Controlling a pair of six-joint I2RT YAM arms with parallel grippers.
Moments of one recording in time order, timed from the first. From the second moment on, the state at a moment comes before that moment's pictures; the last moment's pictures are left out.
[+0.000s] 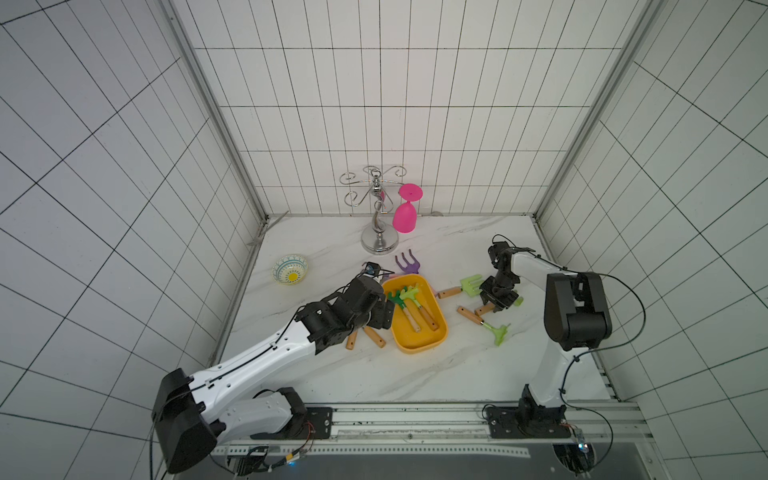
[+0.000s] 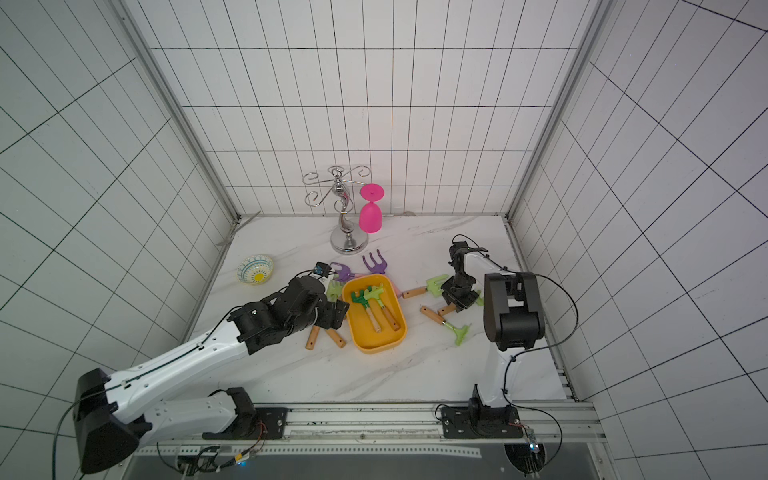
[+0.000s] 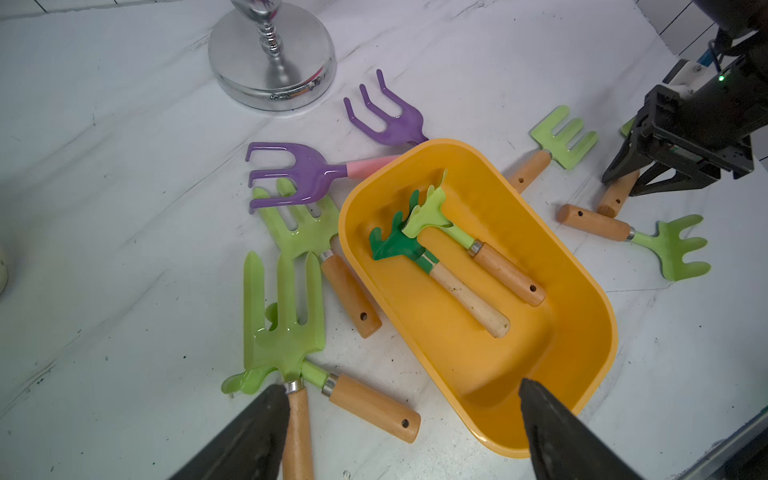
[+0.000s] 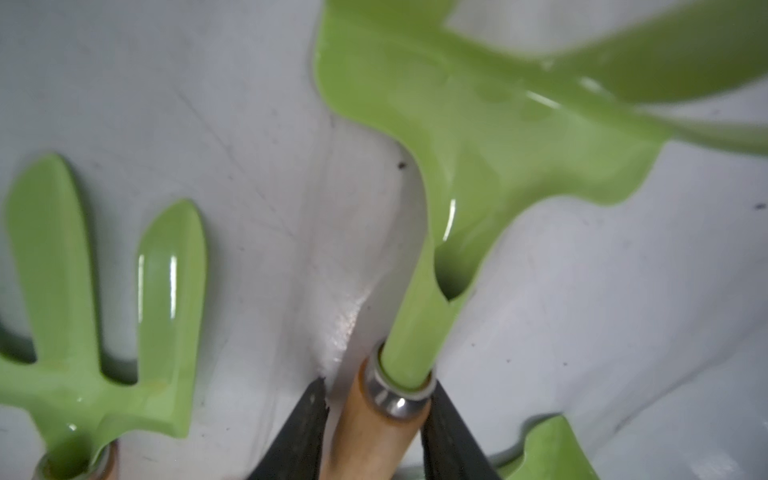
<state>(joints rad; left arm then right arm) -0.84 1.14 0.94 -0.61 -0.23 -0.44 0.17 1.92 1.27 -0.95 -0.01 0.85</state>
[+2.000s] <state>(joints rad) -0.64 1.50 1.15 -0.46 0.16 -0.41 0.58 1.76 1.60 -1.26 0.05 0.37</state>
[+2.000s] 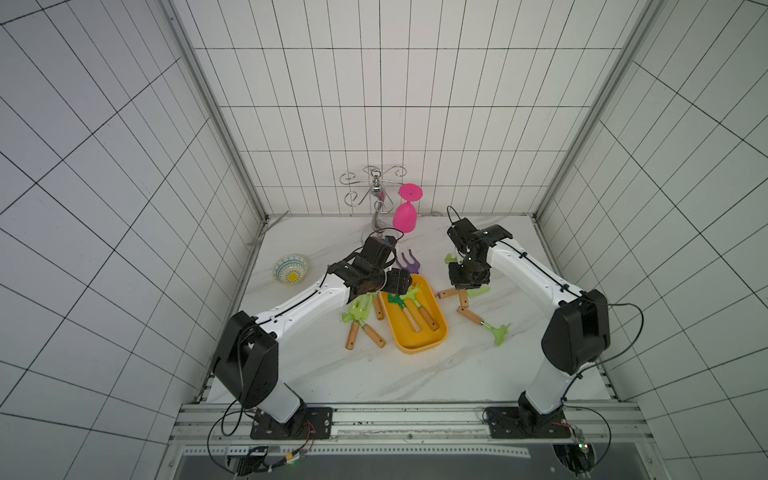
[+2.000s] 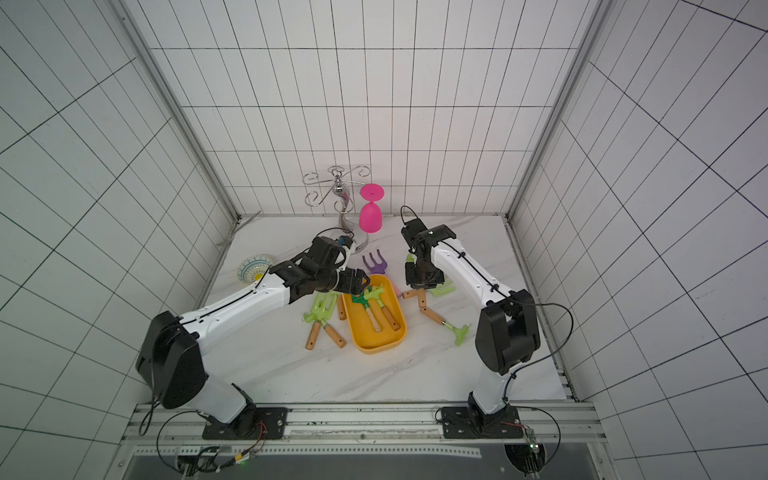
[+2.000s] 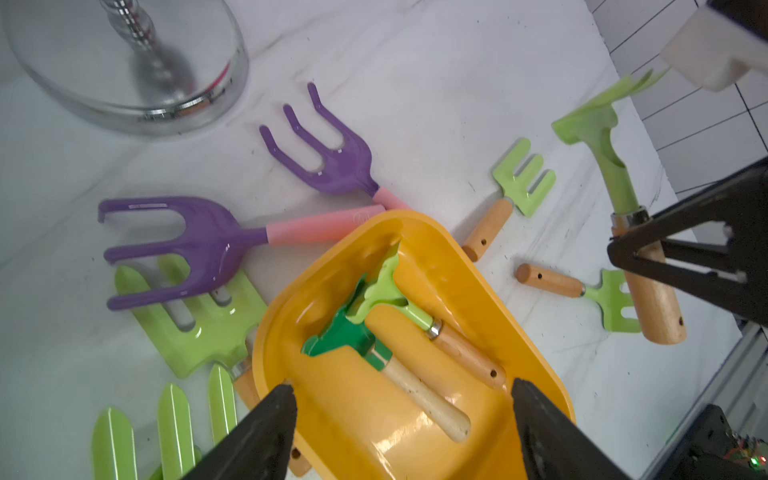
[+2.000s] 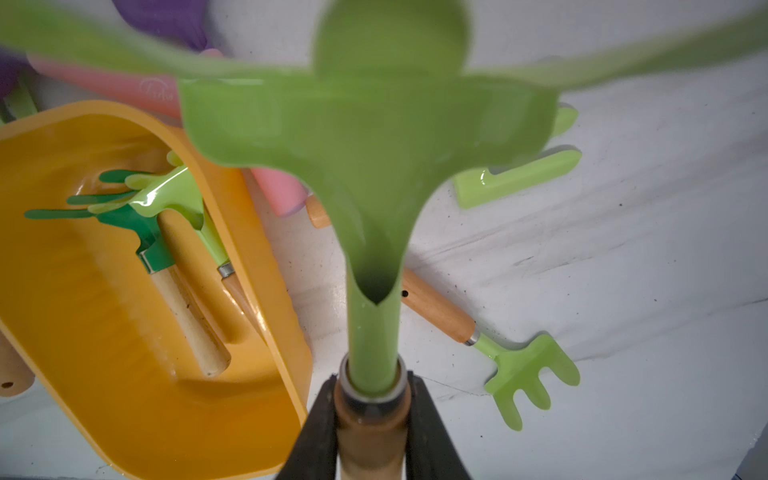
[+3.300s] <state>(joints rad) -0.65 0.92 0.70 -0.53 -0.07 -0.63 0.87 2.02 1.53 -1.10 0.03 0.32</state>
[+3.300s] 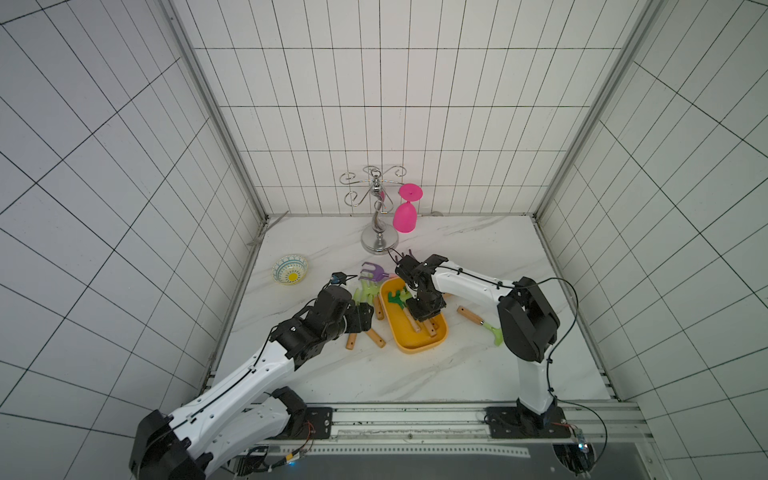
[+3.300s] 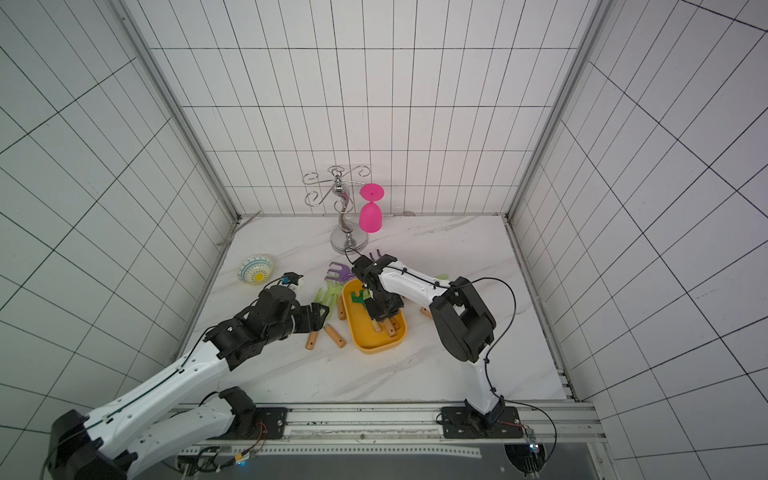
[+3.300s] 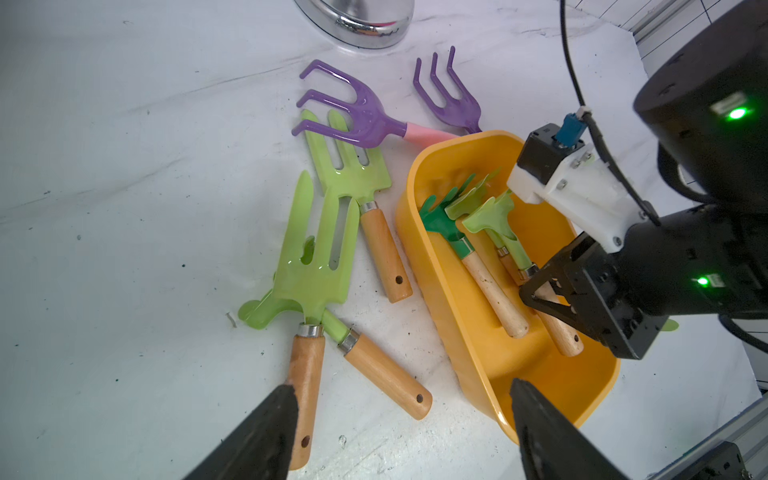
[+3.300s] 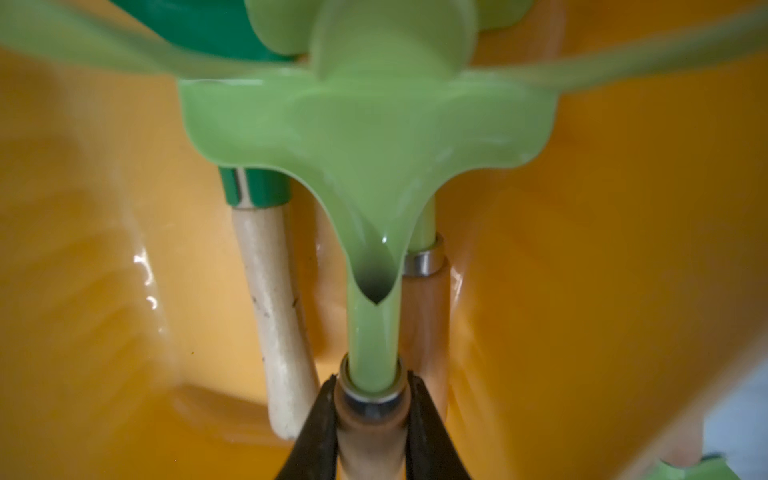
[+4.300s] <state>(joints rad) -0.95 1.43 1.23 -0.56 0.13 -0.09 0.52 1.47 1.36 -1.16 0.10 0.38</state>
